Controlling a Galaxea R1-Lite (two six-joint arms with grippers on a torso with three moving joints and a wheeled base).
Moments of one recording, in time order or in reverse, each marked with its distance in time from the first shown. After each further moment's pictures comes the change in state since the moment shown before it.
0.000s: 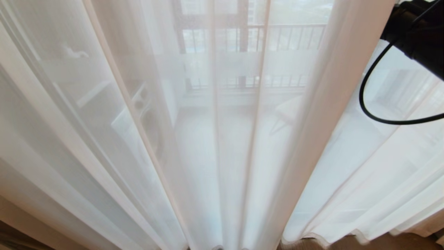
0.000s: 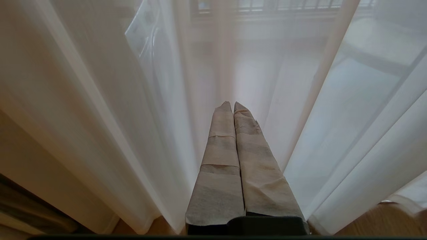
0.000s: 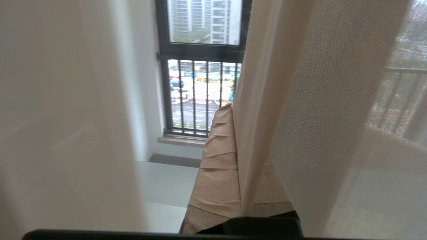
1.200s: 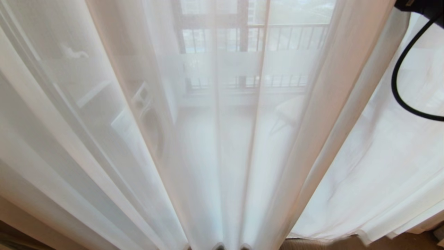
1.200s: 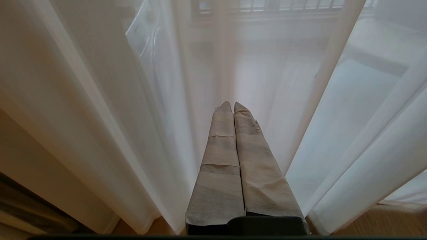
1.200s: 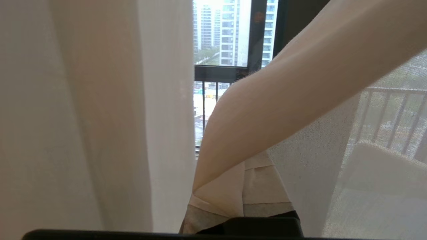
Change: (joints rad) left arm 0.000 0.000 0.000 0.000 0.000 0.000; right arm 0.036 -0.147 0.000 0.054 0.007 0.005
